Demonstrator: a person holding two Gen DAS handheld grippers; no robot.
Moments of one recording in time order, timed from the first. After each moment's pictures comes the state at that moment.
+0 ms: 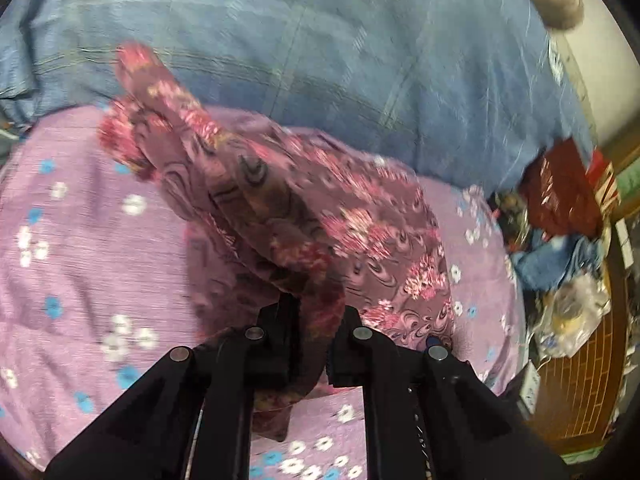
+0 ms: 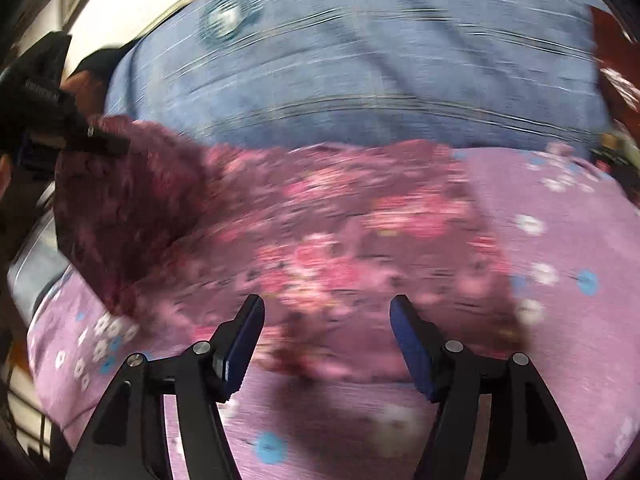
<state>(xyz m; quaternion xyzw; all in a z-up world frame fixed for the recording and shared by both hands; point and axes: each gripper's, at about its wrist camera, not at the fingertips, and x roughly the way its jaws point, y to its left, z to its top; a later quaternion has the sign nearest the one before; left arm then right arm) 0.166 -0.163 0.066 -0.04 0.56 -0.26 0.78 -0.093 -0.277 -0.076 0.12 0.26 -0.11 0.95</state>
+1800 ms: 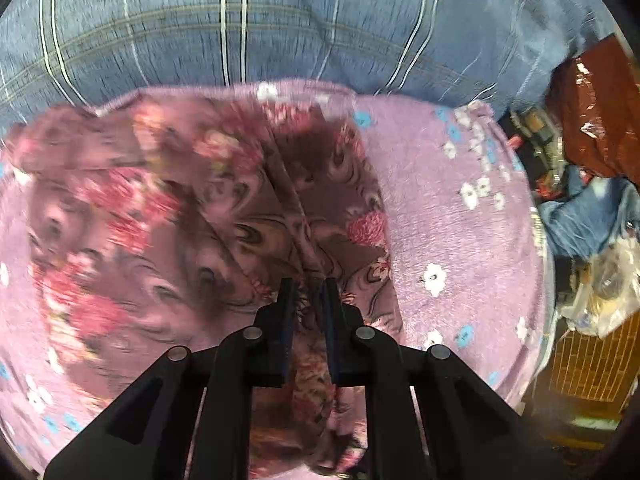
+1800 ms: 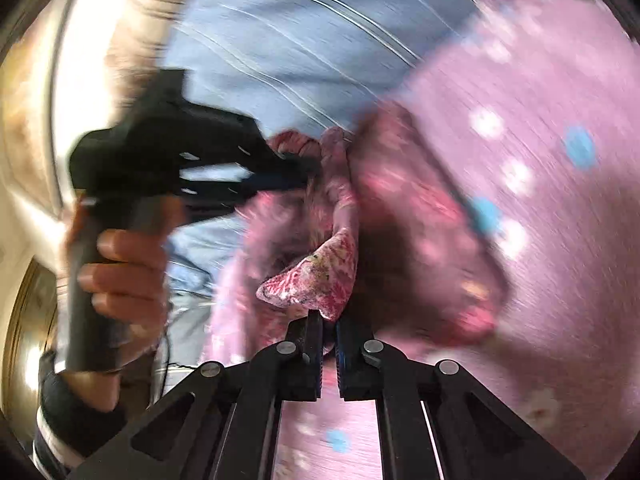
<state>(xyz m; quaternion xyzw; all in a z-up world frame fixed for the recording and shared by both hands) 0.175 -0.351 0.014 0.09 0.64 -0.26 0.71 -0.090 -0.347 -0.109 0.46 0.27 0.00 0.85</state>
